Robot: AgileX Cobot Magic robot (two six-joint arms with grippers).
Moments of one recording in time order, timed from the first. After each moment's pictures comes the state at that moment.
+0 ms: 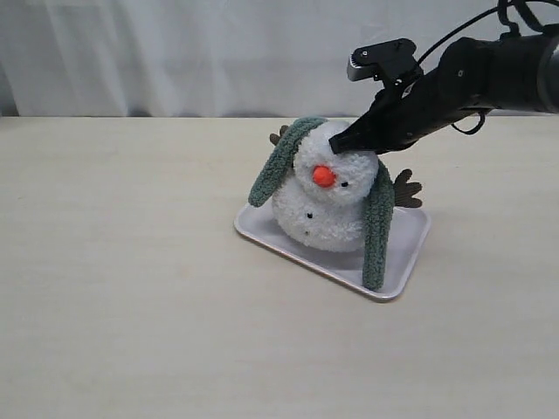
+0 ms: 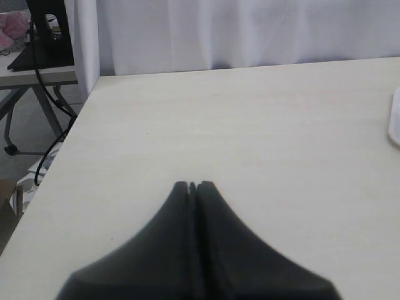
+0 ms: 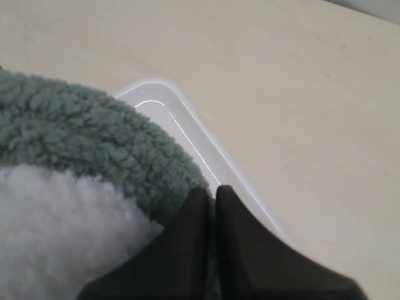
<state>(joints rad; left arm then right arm) -0.01 0.00 0.00 0.10 0.36 -0.02 0.26 1.94 -1.38 0.16 0.41 -0.28</state>
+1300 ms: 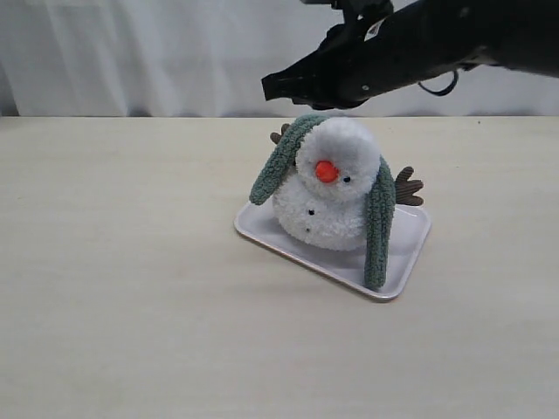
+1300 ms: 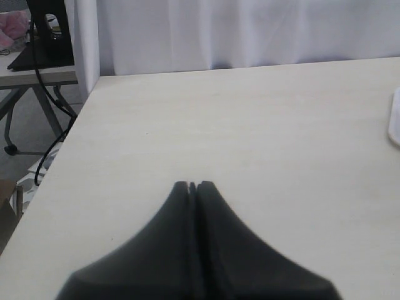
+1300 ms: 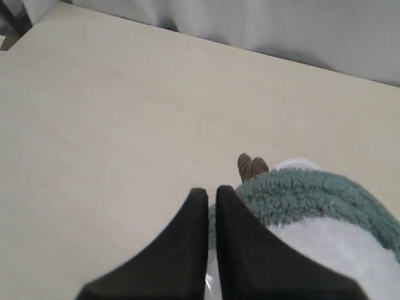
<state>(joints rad) -0.01 0.00 0.00 0.10 0.36 -0.02 0.46 1.73 -1.38 0.26 0.42 -0.15</state>
